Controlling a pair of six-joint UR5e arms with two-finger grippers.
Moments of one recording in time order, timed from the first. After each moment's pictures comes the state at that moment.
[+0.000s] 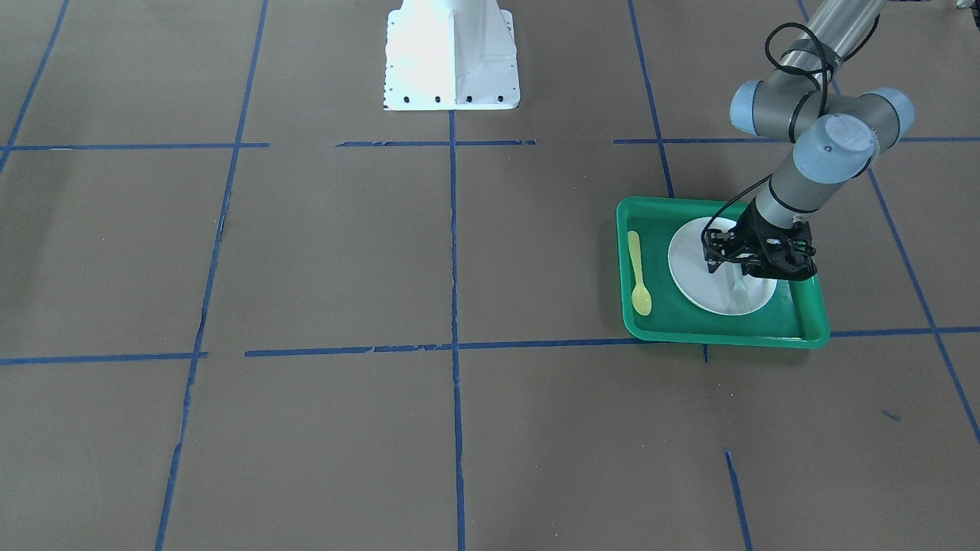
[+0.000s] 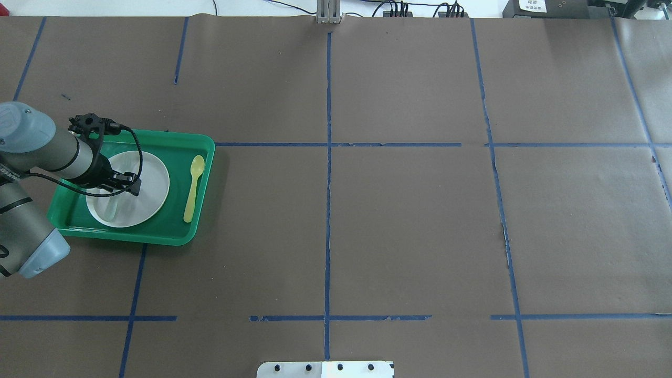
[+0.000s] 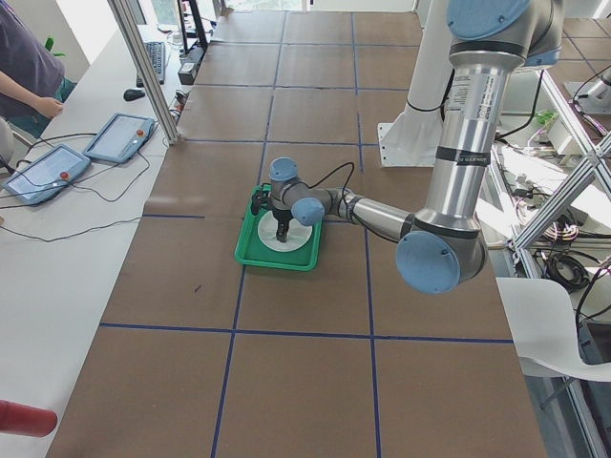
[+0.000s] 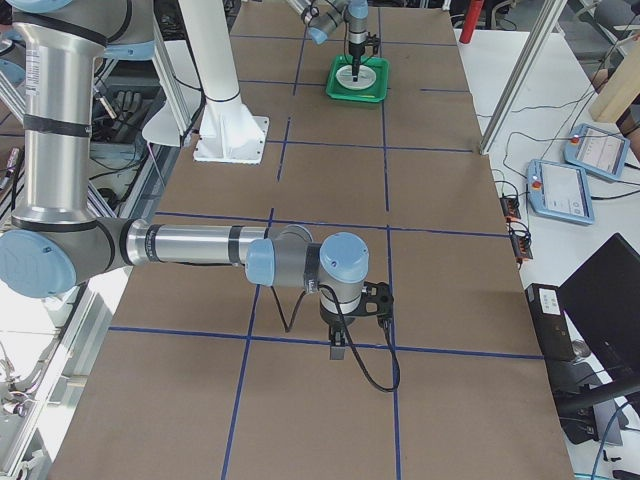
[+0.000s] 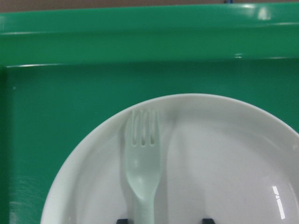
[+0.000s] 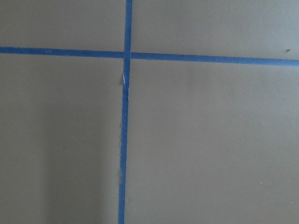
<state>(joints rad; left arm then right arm) -0.81 -1.72 -1.61 -2.04 -2.06 -0.84 1.60 -1.70 1.73 -1.63 2.29 -0.06</state>
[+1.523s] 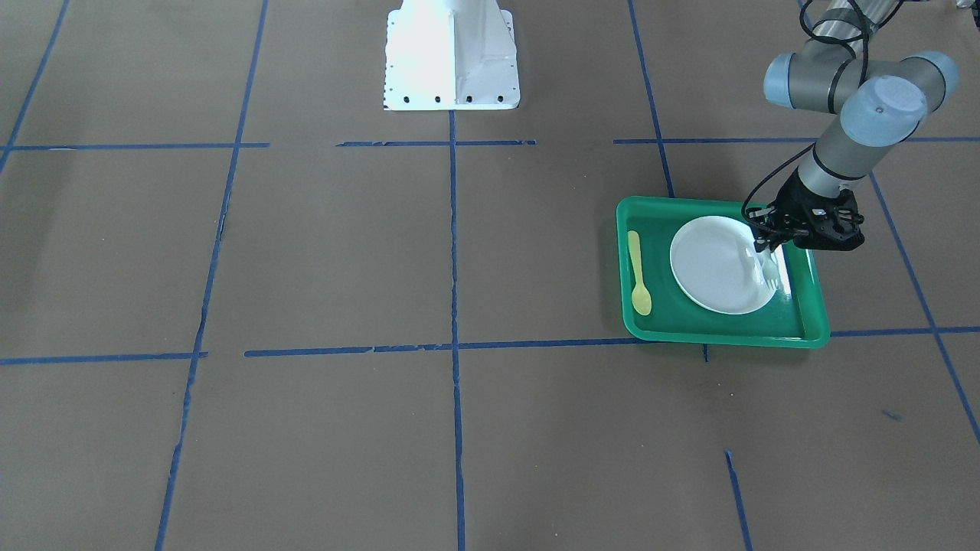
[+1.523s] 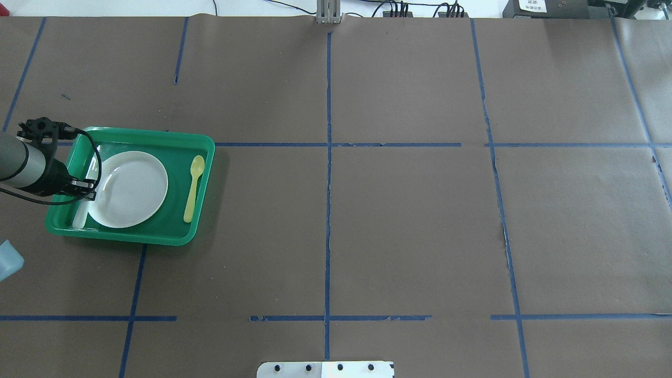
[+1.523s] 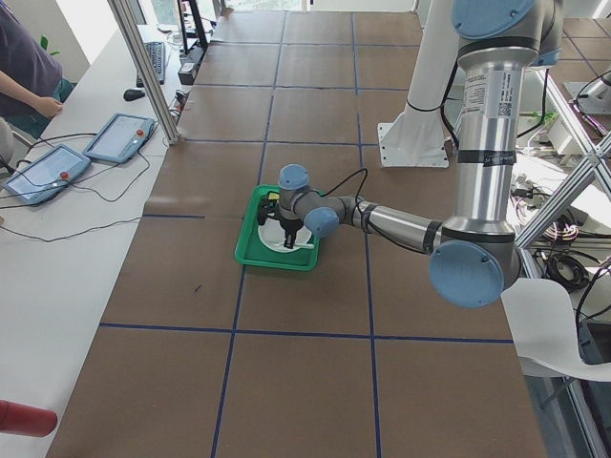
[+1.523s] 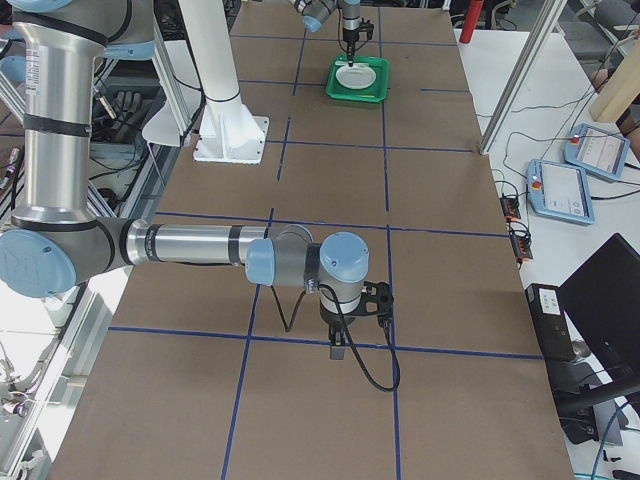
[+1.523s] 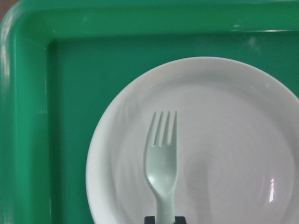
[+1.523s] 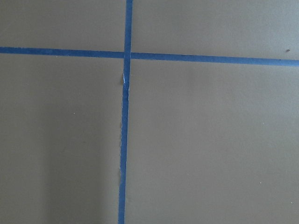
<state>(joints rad) -0.87 -1.59 -1.71 -2.05 -2.06 -0.83 1.60 -1.70 1.73 -1.63 2.29 -0.06</state>
